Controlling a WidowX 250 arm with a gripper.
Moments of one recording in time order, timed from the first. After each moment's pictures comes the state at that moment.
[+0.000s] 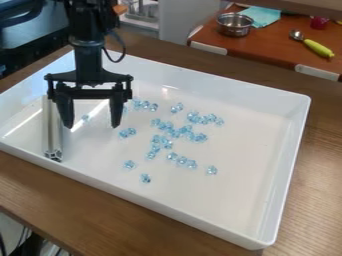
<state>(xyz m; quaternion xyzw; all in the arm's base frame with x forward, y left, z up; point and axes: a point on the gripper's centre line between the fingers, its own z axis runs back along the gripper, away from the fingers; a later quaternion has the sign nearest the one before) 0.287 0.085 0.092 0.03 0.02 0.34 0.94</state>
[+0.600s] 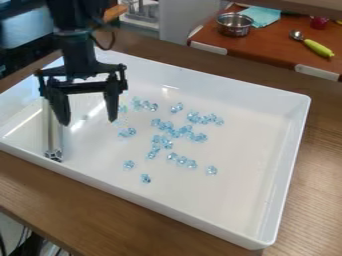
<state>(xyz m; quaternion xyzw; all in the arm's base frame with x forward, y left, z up) 0.276 0.078 0.108 -0.04 0.01 0.32 0.95</state>
